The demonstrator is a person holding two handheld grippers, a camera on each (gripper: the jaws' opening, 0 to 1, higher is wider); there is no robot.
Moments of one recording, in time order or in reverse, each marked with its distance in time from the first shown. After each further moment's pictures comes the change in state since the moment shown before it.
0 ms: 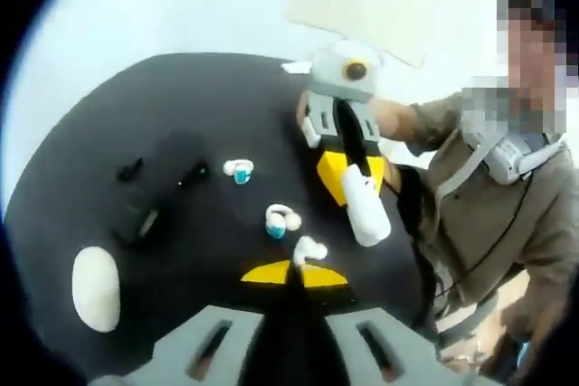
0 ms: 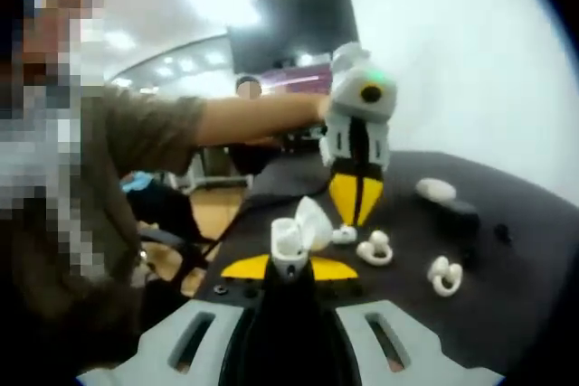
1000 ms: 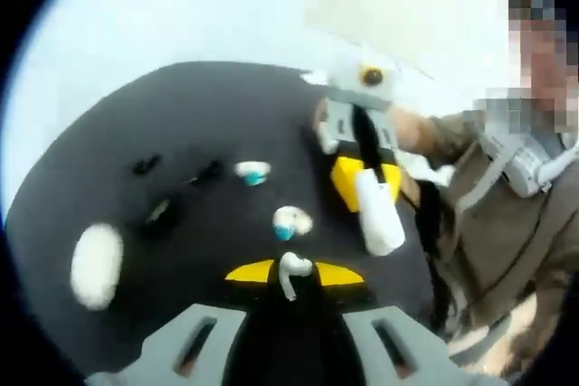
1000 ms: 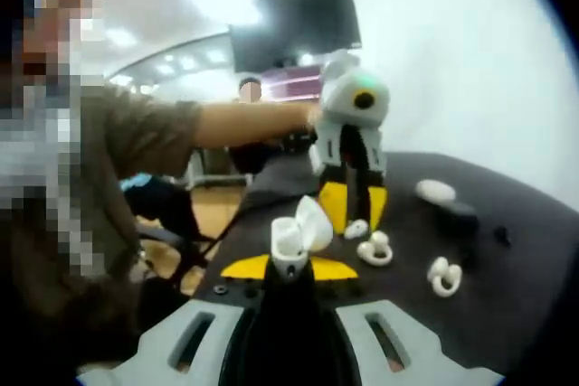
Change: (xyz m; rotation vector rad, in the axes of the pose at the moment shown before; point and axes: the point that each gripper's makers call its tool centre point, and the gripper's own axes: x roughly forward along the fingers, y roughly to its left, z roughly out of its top) left arm -0.010 0.006 -0.006 -0.114 -0.114 0.179; right arm 0.000 -0.001 0.001 -0.014 0.002 -0.004
